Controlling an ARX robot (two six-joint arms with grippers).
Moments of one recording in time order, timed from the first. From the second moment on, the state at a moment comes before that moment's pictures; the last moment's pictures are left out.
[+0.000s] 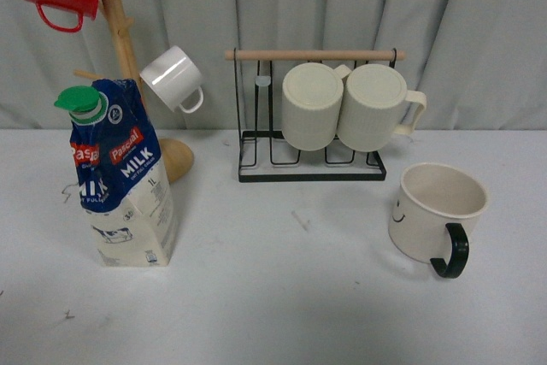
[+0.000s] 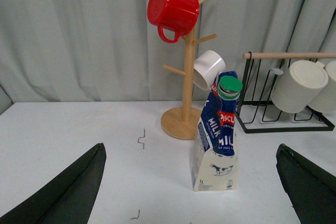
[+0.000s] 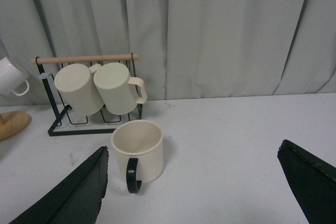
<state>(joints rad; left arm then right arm) 0.00 0.01 0.01 0.00 0.00 0.00 0.00 0.00 0.01 0.00 0.00 0.00</state>
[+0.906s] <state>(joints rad) 0.00 0.01 0.01 0.00 0.00 0.00 0.00 0.00 0.01 0.00 0.00 0.00</state>
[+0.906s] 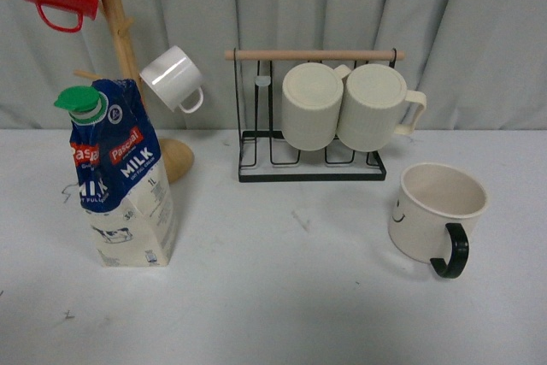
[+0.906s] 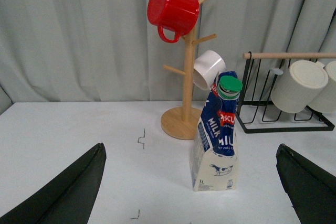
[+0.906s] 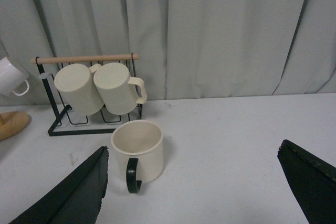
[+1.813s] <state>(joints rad) 0.00 0.01 0.01 0.00 0.00 0.00 0.00 0.00 0.01 0.00 0.00 0.00</state>
